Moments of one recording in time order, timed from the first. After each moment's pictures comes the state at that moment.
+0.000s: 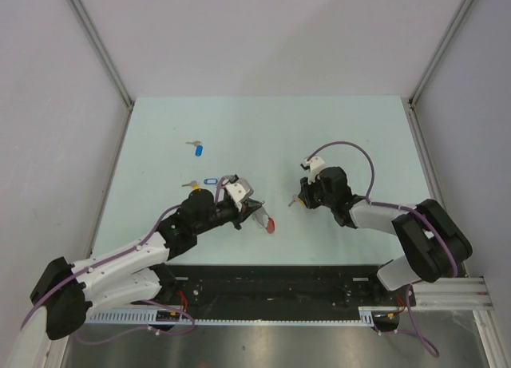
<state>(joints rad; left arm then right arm) -0.84 0.93 0.47 0.24 0.19 0.03 0.53 1.47 0.55 0.33 -0.11 0.06</state>
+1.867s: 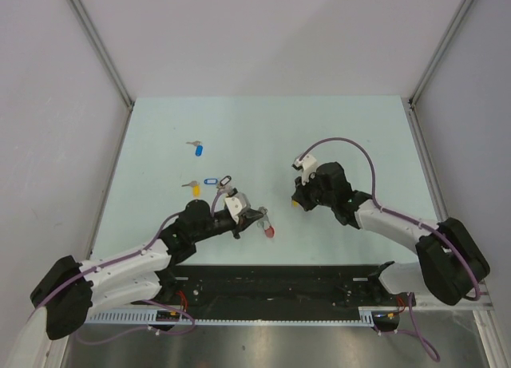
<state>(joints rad) -0.84 0.94 0.33 0.44 0.29 0.05 0.59 1.34 0.63 0.12 -0.19 0.04</state>
